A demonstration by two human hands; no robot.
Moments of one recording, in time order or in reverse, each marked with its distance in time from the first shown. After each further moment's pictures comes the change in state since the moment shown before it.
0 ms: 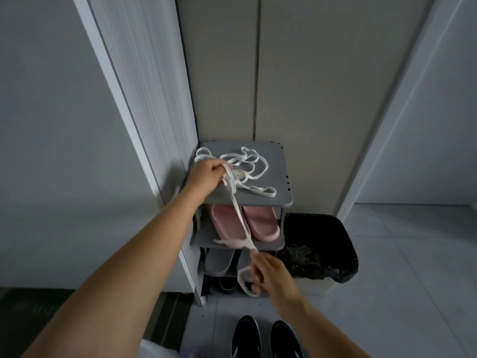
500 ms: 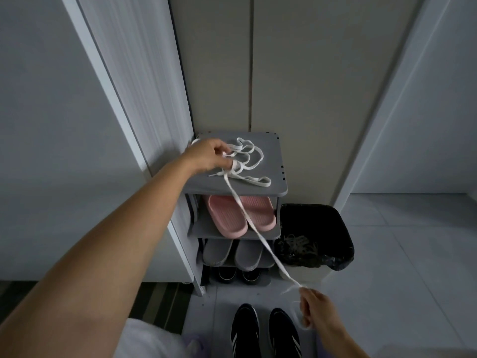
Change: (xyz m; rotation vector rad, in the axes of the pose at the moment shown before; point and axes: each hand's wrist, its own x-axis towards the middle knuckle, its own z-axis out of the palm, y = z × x) left_hand 0.010 0.032 -0.017 0.342 -0.271 -0.005; right_hand -0.016 0.097 -0.090 -0.083 0.364 0.262
